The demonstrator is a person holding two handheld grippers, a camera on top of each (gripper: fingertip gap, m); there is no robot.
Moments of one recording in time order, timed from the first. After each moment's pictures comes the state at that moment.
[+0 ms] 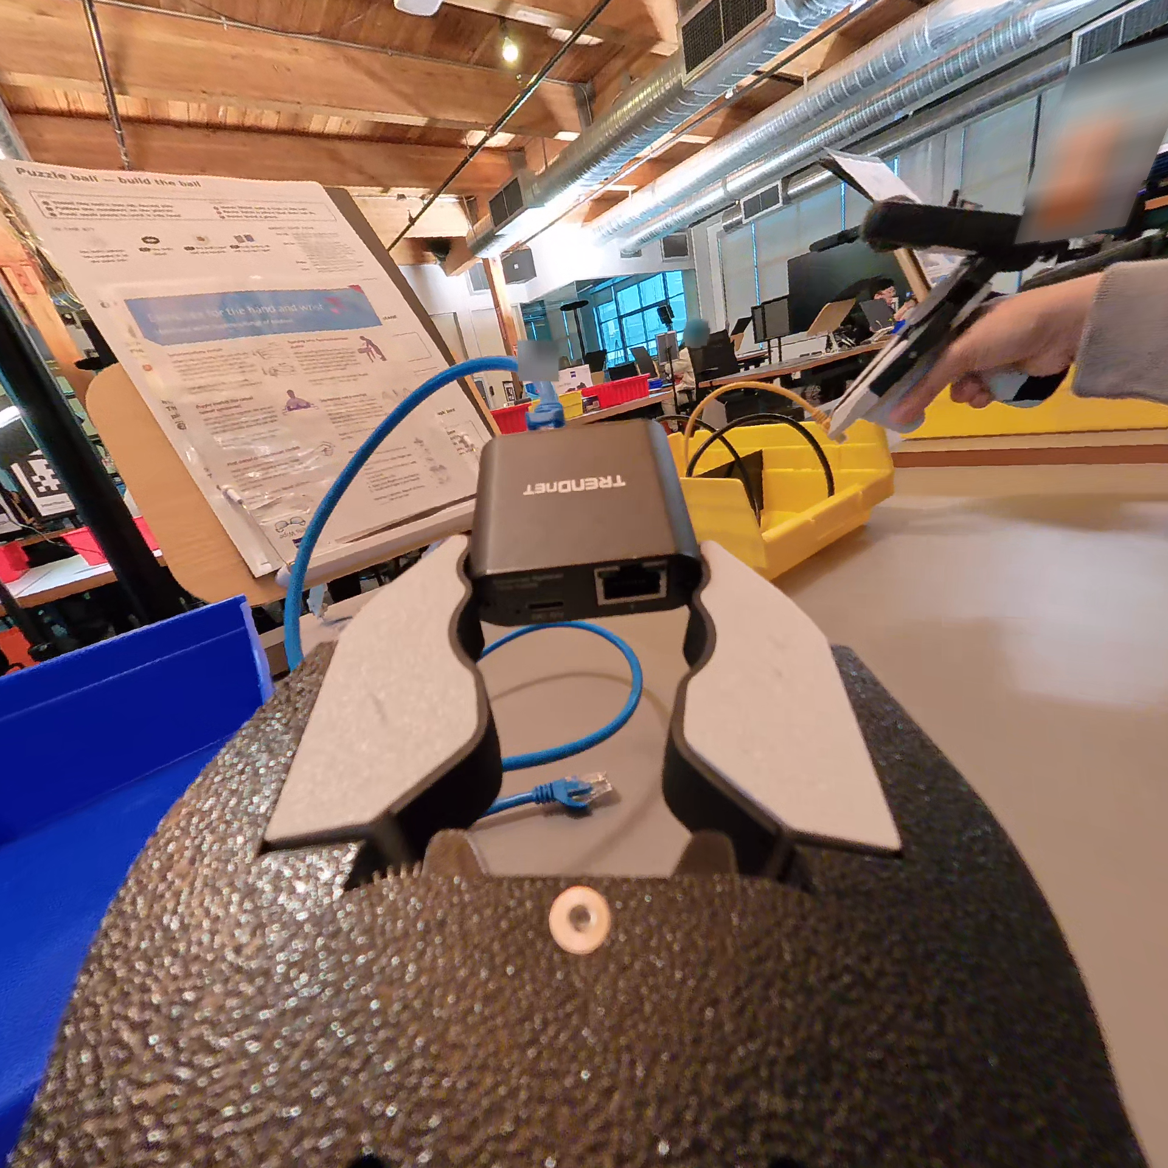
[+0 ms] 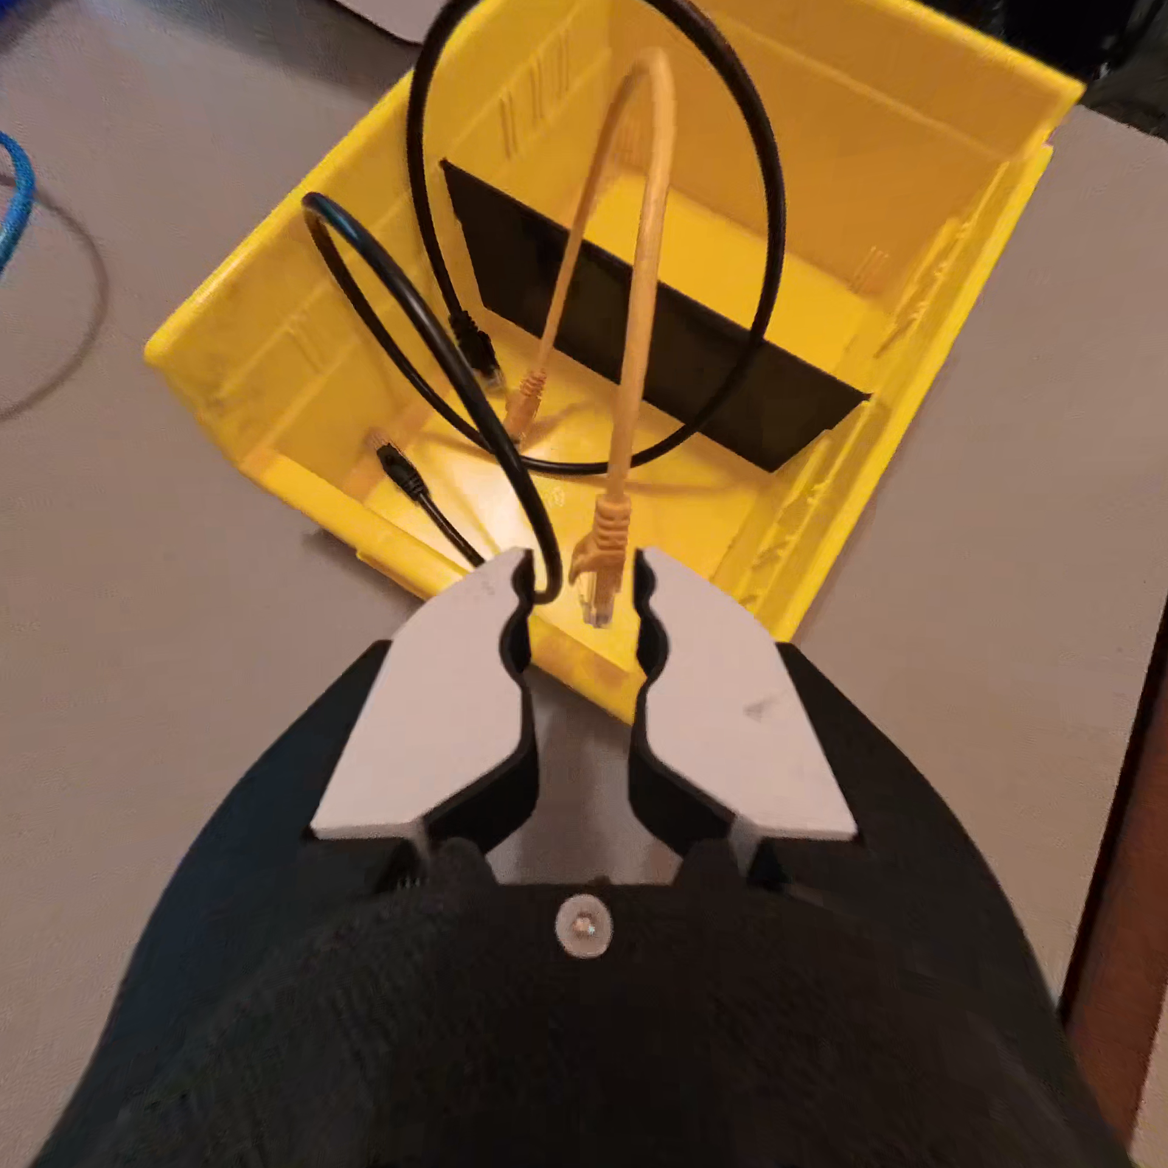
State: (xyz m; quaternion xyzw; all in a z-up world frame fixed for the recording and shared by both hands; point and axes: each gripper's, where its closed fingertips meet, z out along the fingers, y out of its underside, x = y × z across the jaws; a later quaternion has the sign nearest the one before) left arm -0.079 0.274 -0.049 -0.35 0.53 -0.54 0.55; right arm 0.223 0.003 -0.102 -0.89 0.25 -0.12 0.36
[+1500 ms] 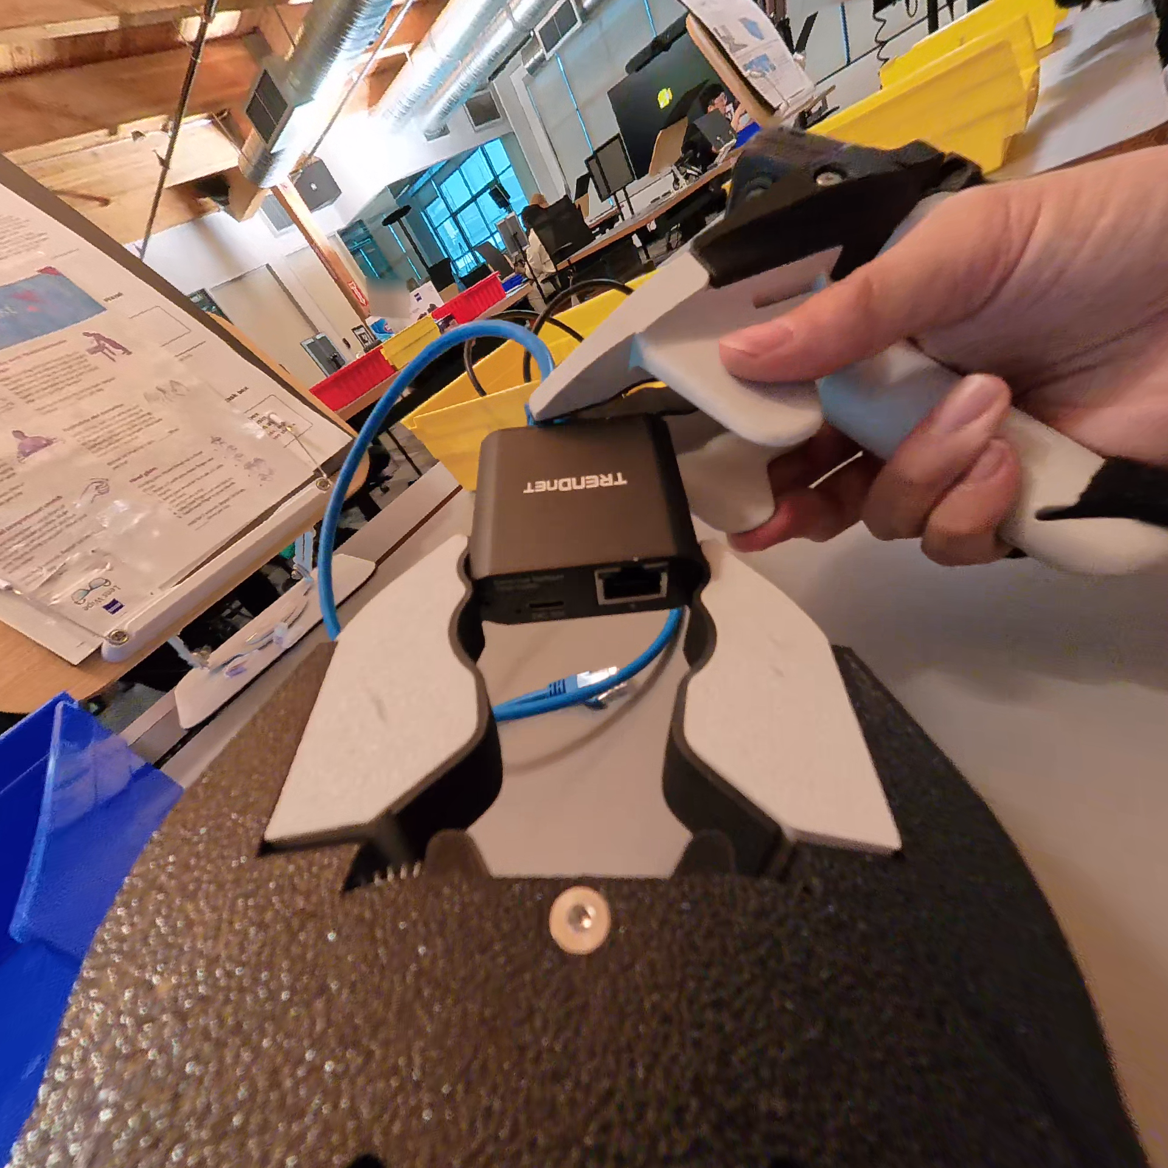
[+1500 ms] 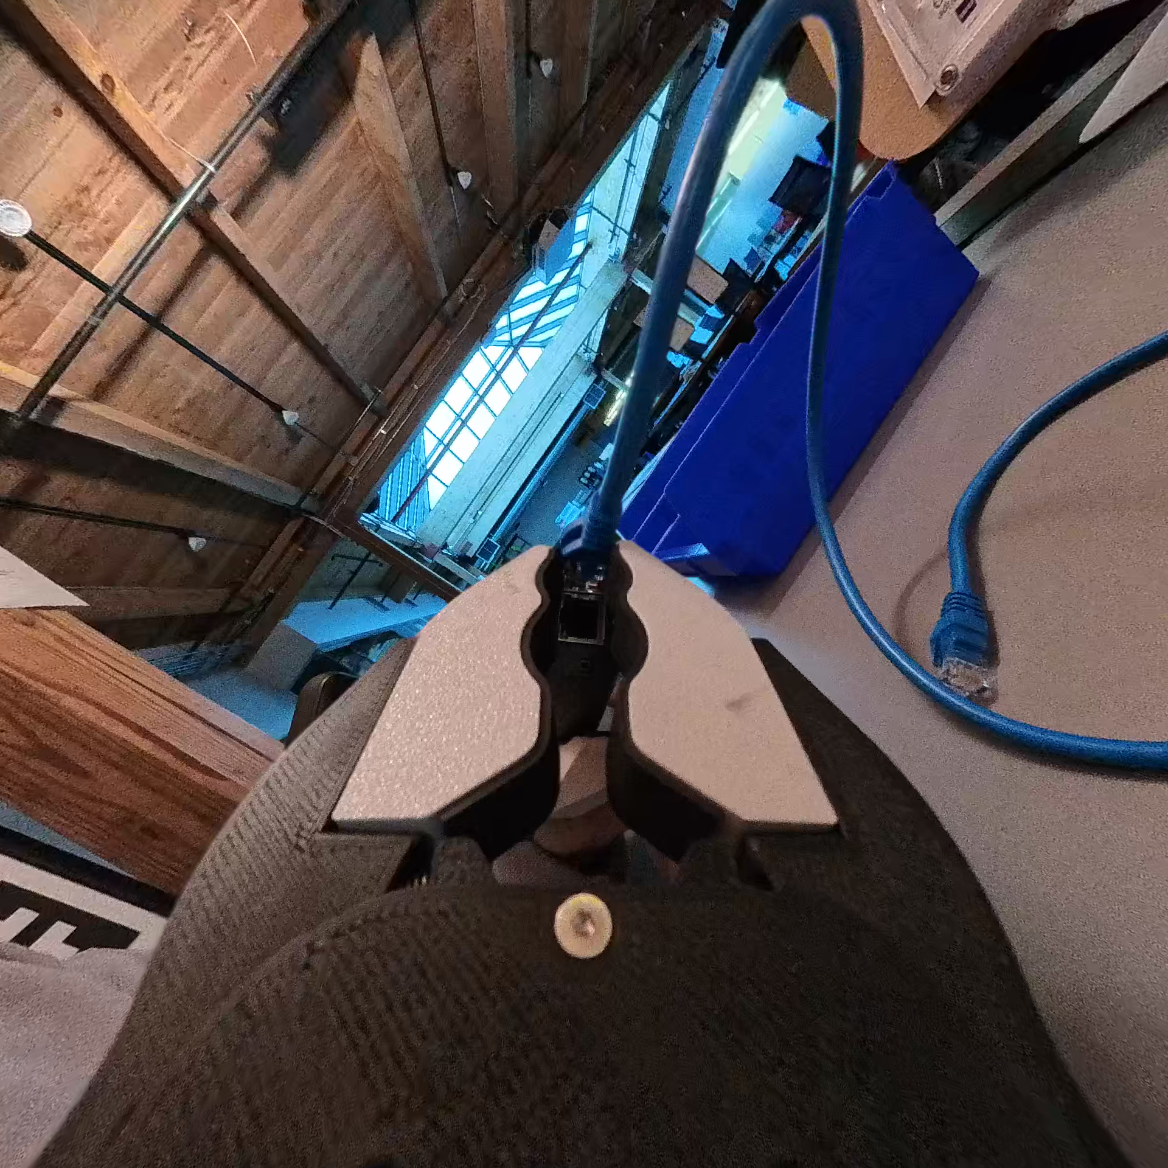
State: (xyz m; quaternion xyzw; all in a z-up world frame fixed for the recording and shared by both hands) left arm -0.069 0.208 -0.099 -0.25 0.68 -0.47 0.50; right arm -0.057 0.208 -0.066 -0.53 0.31 0.37 0.70
